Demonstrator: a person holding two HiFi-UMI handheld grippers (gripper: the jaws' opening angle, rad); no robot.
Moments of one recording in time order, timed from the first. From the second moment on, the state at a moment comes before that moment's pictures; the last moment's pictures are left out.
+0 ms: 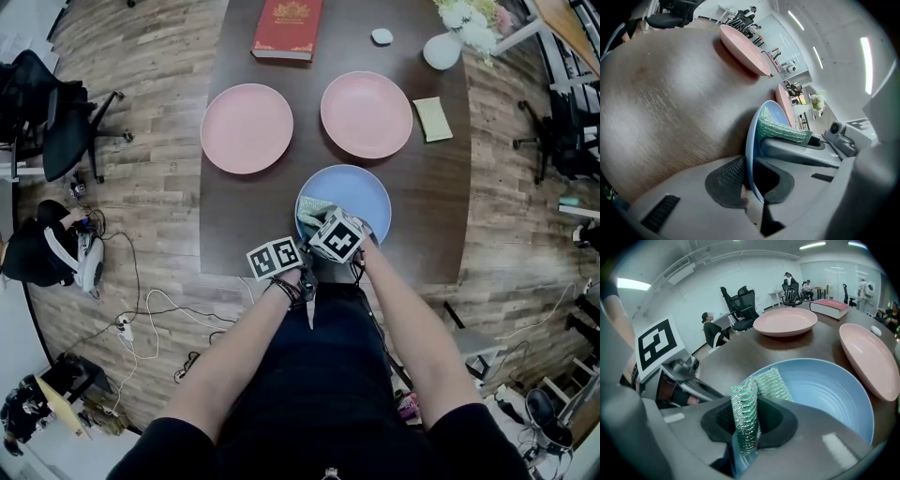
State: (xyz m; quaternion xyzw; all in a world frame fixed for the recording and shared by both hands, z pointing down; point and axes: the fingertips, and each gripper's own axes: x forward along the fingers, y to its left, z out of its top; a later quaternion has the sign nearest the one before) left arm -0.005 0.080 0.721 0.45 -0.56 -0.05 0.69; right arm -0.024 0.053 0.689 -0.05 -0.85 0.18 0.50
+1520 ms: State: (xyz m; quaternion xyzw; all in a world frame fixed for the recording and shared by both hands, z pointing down) left arm -0.004 0.082 0.723 0.43 -0.58 -0.05 0.69; right arm -0.007 0.046 0.688 -0.02 -0.83 0.19 0.52
